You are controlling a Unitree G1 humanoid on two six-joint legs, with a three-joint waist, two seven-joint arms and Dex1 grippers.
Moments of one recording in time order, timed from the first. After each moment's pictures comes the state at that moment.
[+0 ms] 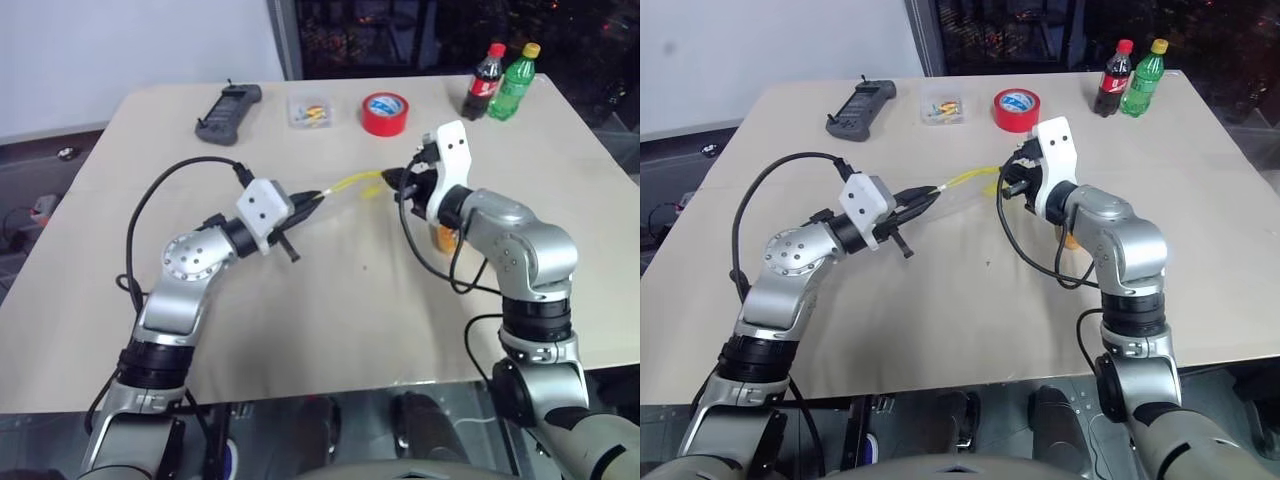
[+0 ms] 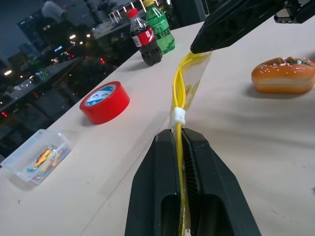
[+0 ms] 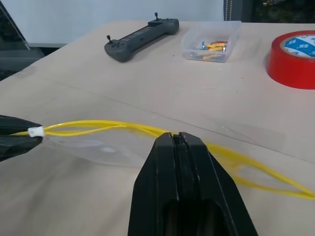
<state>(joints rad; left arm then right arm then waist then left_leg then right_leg) -0.41 0.56 -0.04 -0.11 -0.16 0.06 -0.73 -0.72 -0.17 -0.05 -0.20 0.31 0.98 0.42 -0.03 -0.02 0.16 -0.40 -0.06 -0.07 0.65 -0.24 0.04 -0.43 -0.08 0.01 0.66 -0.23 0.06</state>
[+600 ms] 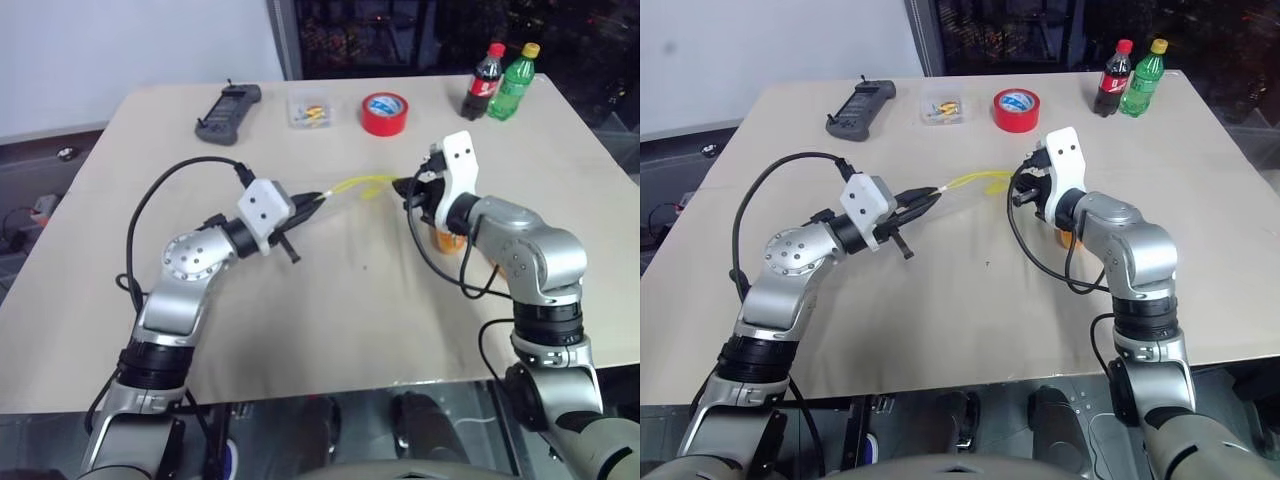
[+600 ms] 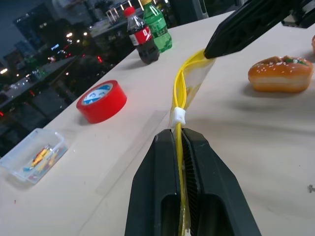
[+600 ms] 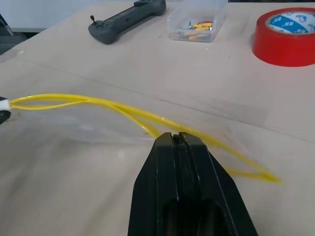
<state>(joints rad) -0.41 0.56 -0.04 -0.13 -0.16 0.08 -0.74 -0.69 -0.23 -0.03 -0.20 0.34 1.00 0.40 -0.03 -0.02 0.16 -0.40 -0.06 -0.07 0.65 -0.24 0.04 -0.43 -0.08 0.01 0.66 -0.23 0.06</state>
